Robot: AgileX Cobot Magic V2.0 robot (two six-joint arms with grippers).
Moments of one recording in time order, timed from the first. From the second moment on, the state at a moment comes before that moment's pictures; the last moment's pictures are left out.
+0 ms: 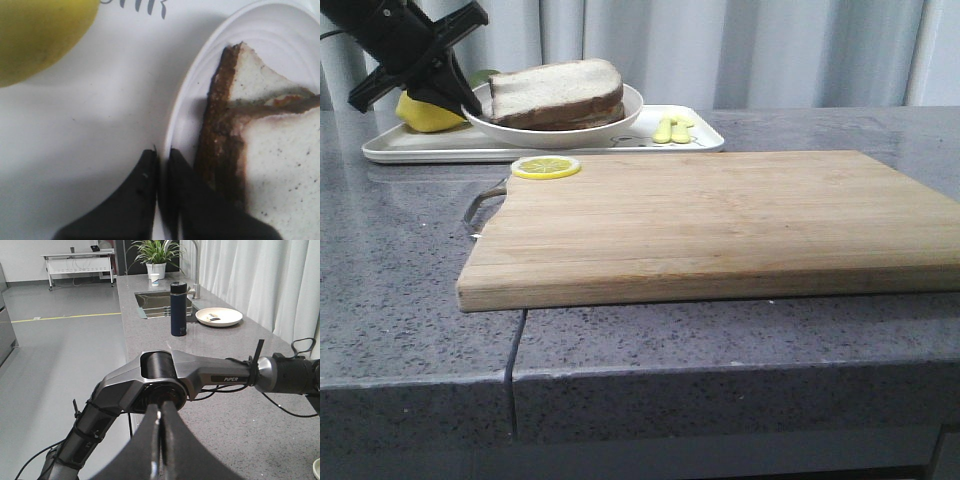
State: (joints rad) left arm -0.03 2.21 -2.03 -0.61 0.93 0.04; right arm 0.69 1.27 -1.41 1.27 0.77 -1.16
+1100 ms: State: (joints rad) left arm -0.03 2.04 -2.04 -0.48 0.98 0.04; right arm 0.69 1.12 -1.30 1.07 0.70 -1.16
